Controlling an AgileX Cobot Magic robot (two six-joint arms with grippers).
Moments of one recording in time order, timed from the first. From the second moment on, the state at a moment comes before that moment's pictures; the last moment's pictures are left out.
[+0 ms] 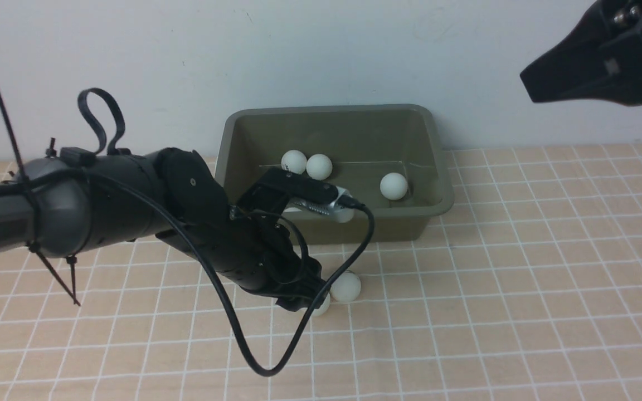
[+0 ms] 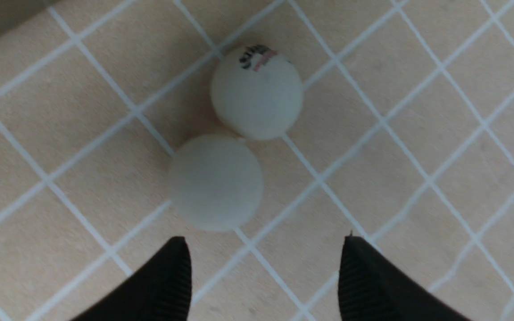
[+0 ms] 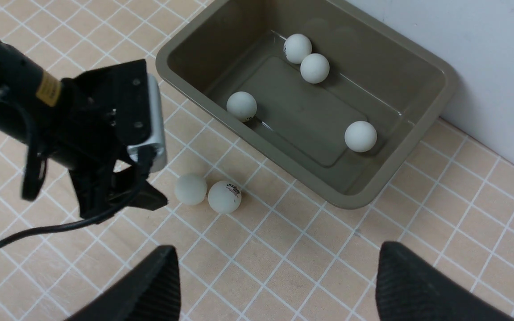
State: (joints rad) right arm 0.36 1.29 -1.60 0.26 1.28 -0.32; left arm -0.45 1.77 -1.08 -0.59 0.54 0.56
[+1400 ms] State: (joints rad) right arm 0.36 1.32 -1.60 0.26 1.27 -0.31; left arm -0.35 1.87 -1.47 -0.73 0.51 0.97
